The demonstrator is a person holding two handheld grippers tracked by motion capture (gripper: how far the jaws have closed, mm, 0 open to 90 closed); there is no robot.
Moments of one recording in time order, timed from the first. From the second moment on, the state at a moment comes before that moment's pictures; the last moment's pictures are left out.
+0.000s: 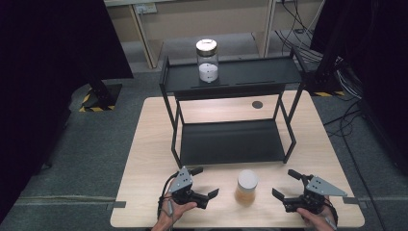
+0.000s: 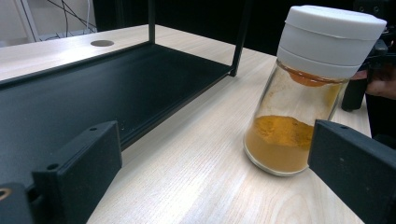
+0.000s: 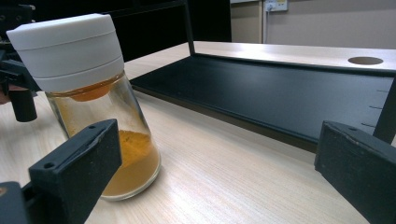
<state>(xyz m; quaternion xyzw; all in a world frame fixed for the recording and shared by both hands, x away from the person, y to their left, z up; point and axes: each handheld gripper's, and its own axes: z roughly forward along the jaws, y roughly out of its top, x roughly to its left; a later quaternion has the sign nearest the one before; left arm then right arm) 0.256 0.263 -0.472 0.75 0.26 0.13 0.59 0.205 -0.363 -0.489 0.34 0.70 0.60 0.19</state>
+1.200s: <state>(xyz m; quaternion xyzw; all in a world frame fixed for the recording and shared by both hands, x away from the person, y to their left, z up) 0.258 0.263 -0.474 0.75 0.26 0.13 0.60 0.201 -0.358 -0.485 0.31 0.71 0.60 0.19</state>
